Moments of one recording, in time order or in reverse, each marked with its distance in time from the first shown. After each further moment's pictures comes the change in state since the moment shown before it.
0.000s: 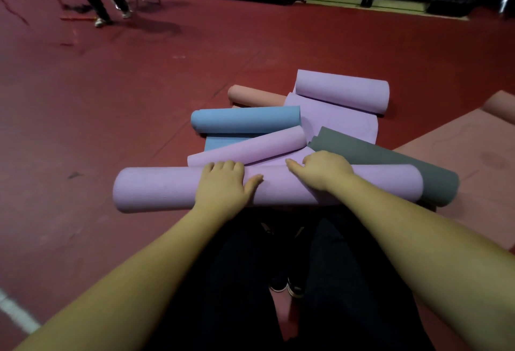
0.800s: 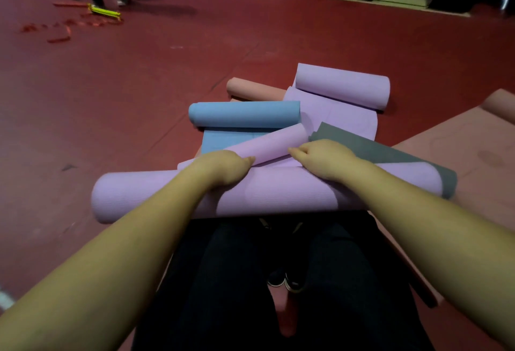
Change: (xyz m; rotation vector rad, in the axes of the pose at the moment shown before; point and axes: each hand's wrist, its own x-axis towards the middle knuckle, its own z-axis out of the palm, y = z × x) left_hand 0.052 -0.015 -0.029 -0.163 -0.510 -0.163; right_hand 0.001 -0.005 -0.027 0.093 -0.129 -0.133
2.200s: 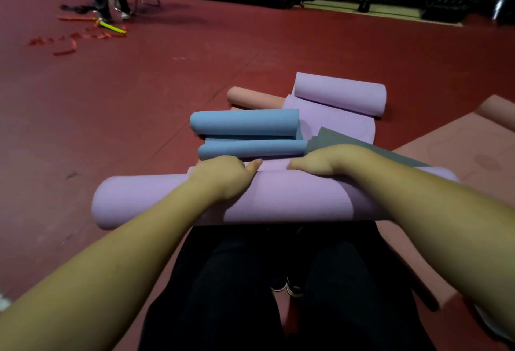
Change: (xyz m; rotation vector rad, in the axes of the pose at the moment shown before) left_hand -0.038 0.001 0.006 0.024 0.228 0.118; right_hand -0.006 -0.007 -0.019 0.092 -0.297 0.070
